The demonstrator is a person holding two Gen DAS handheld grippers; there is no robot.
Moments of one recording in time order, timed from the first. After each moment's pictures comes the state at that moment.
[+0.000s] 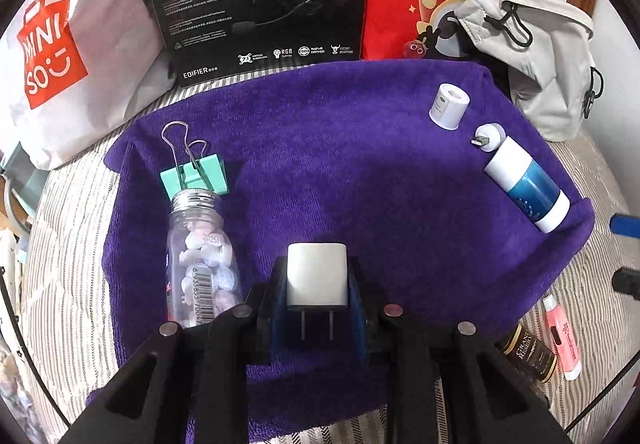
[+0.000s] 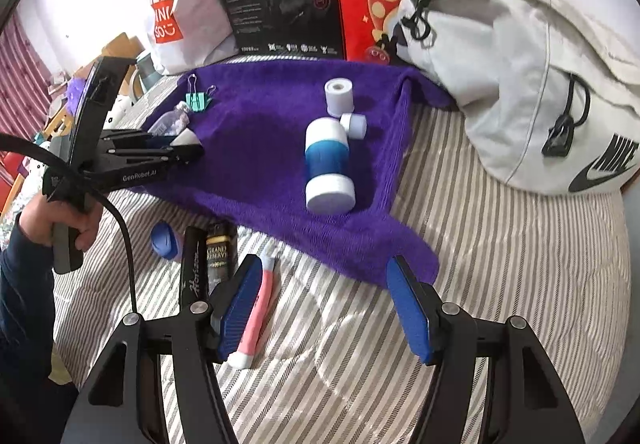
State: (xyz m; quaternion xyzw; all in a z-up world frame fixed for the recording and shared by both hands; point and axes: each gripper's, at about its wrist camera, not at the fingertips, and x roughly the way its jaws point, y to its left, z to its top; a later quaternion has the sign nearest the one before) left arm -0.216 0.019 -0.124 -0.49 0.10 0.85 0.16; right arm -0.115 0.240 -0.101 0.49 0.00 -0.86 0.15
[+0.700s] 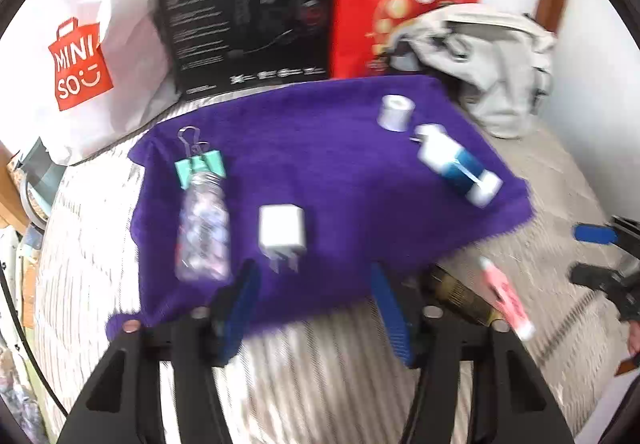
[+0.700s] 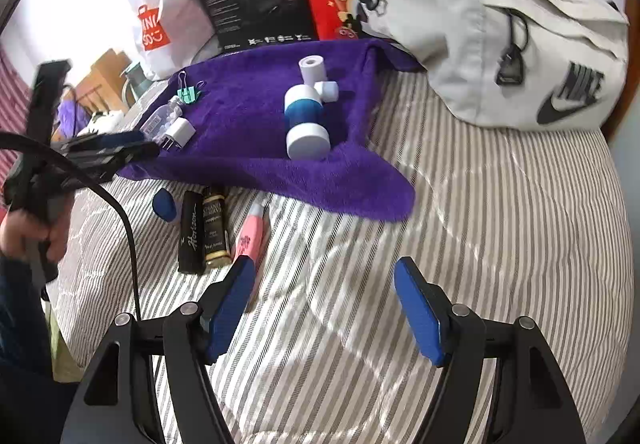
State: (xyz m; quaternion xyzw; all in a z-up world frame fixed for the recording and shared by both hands) left arm -0.147 0.018 -0.084 -0.46 0.09 0.86 0.18; right arm -0.068 0.267 -0.106 0.49 -0.05 -0.86 0.12
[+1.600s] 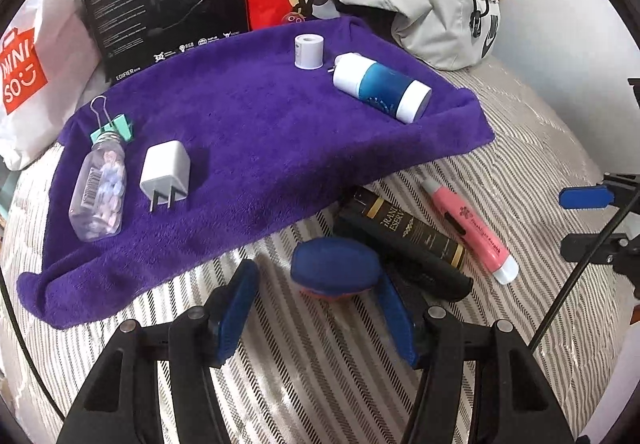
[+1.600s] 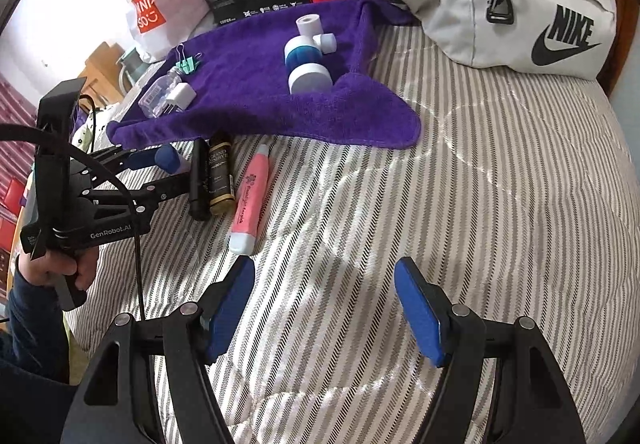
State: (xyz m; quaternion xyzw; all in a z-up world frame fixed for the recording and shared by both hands) left arm -0.108 0.059 -0.137 -0.47 0.13 0.84 0.24; right arm -0.041 0.260 -0.126 0.53 -0.07 -0.84 0.11
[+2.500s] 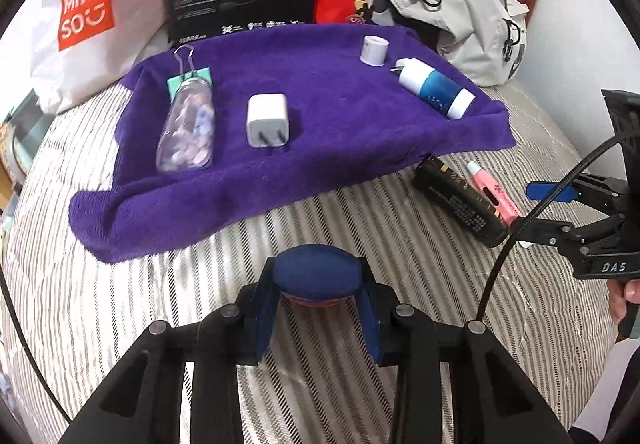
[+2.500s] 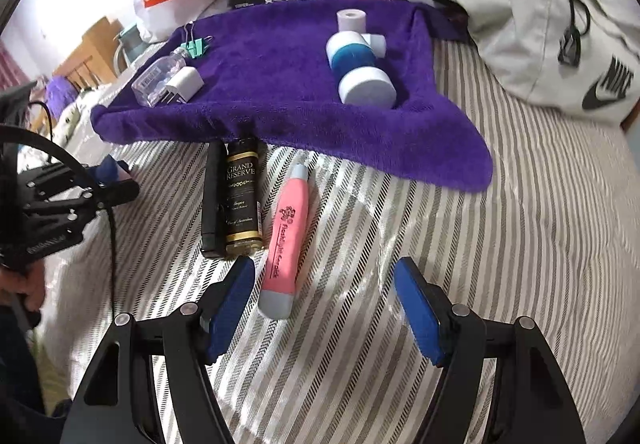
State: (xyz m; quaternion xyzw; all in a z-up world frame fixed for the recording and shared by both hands) left arm -0.099 -0.010 -0.135 -0.48 0.08 0.85 0.21; right arm -0.071 0.204 -0.144 0.52 0.00 -0.85 0.10
